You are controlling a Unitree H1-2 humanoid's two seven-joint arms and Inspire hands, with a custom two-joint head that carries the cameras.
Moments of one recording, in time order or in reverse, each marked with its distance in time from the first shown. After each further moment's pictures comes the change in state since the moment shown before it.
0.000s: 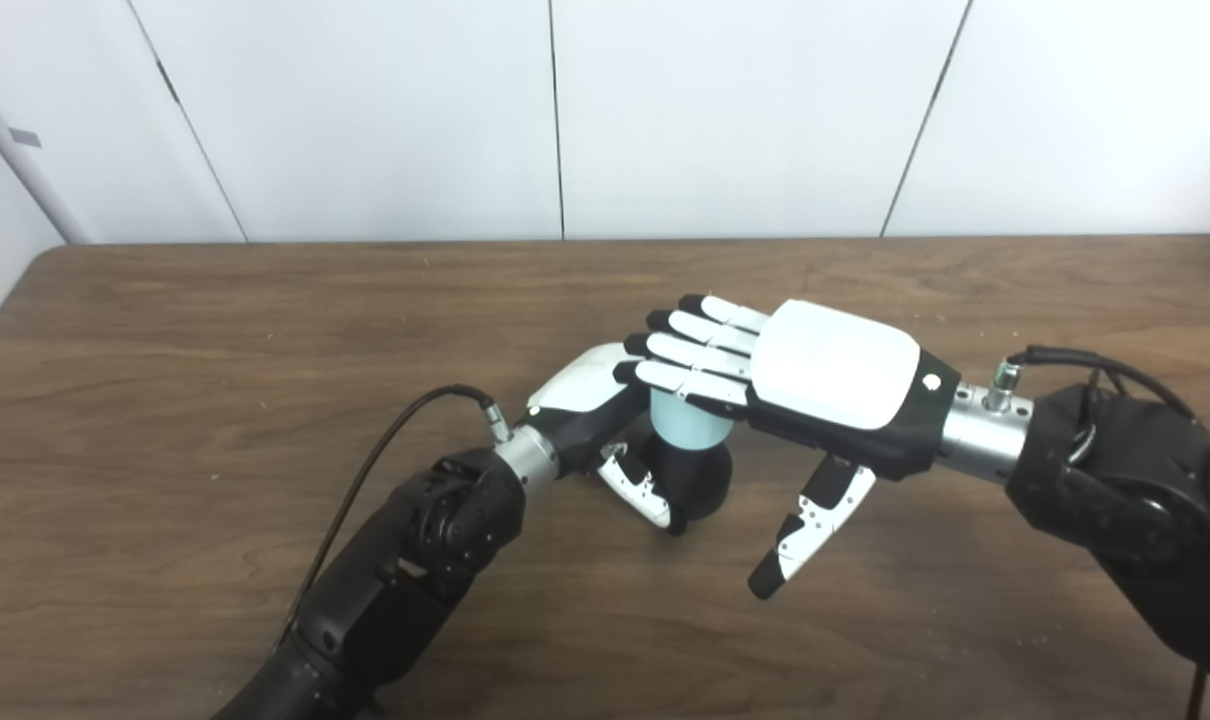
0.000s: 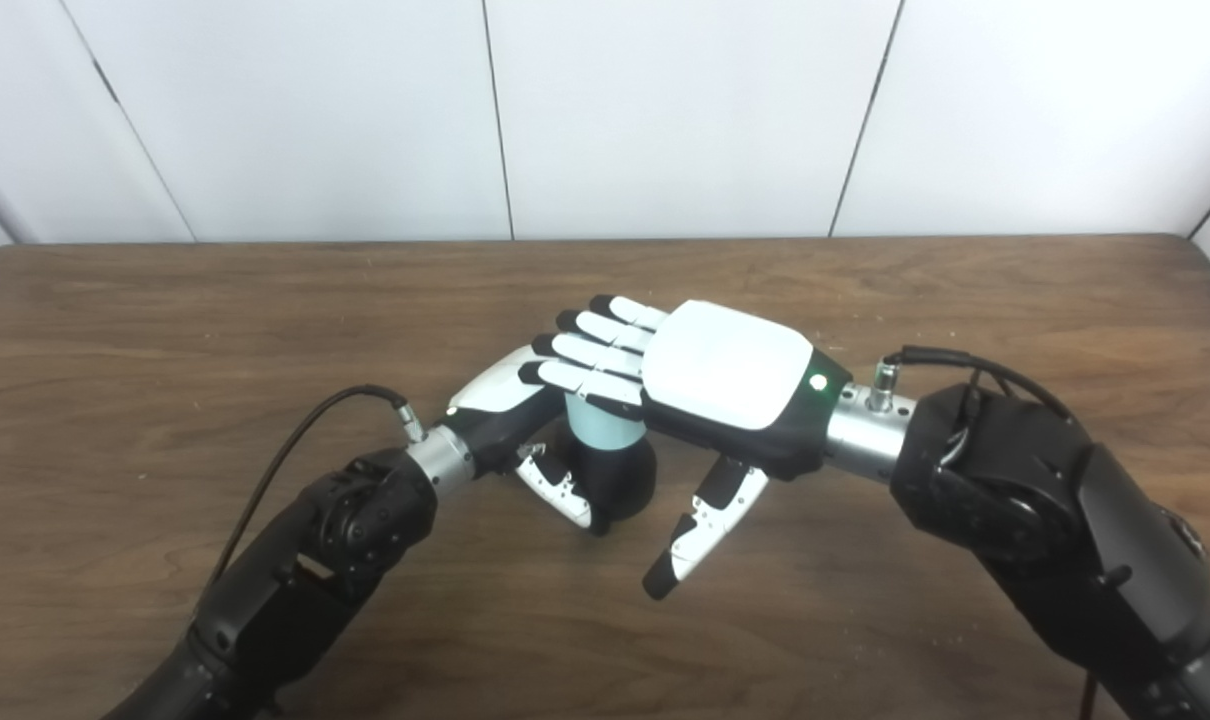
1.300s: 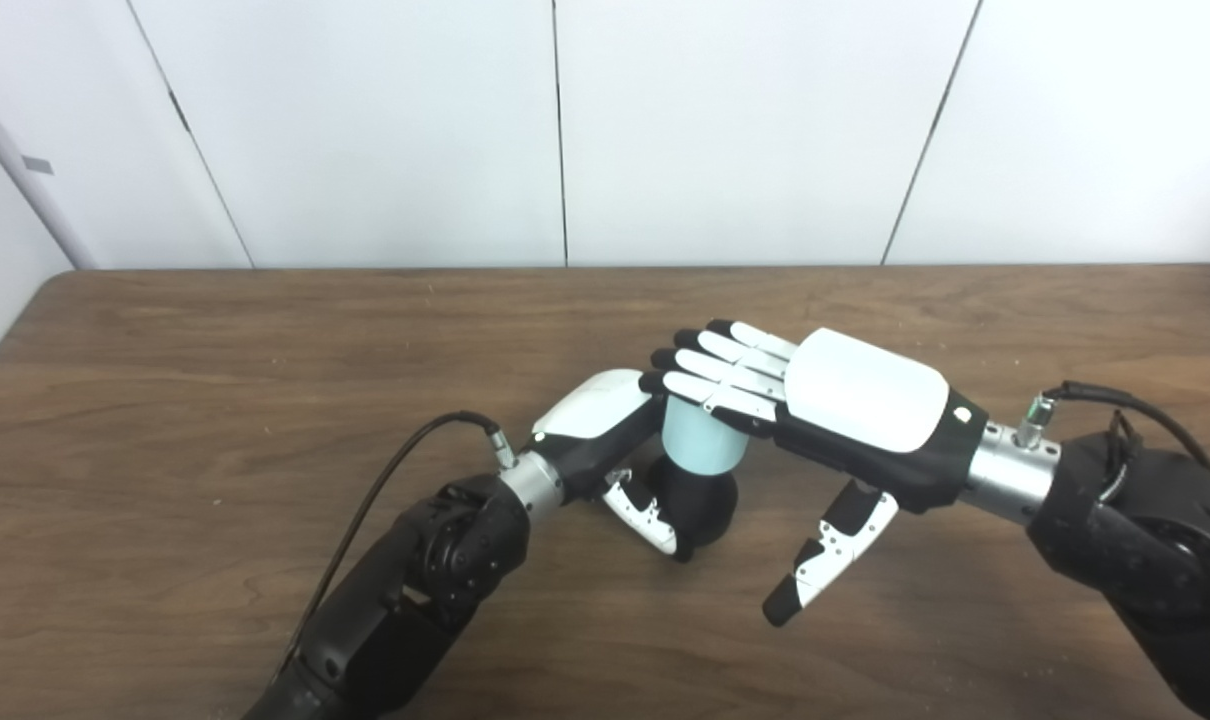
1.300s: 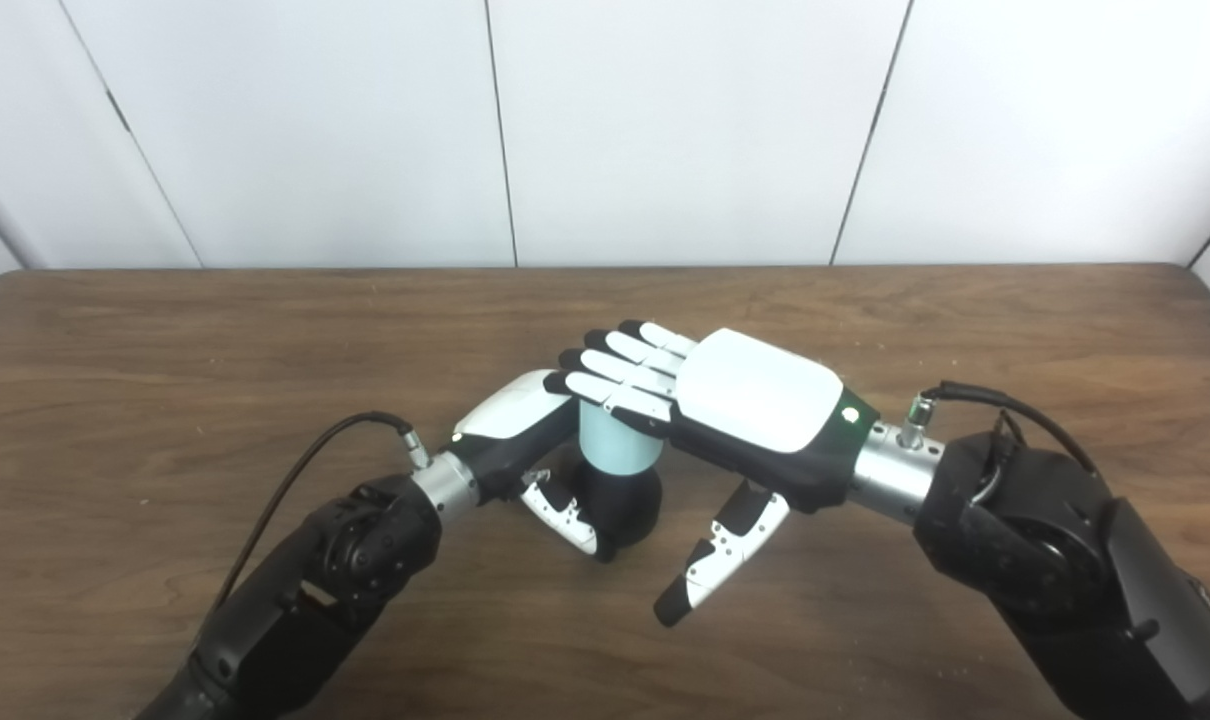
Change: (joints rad) left arm -0.003 -0.004 -0.006 0.002 0.001 0.000 0.005; right arm 0.080 0.014 -0.085 -0.005 0.064 0.053 -0.033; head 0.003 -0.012
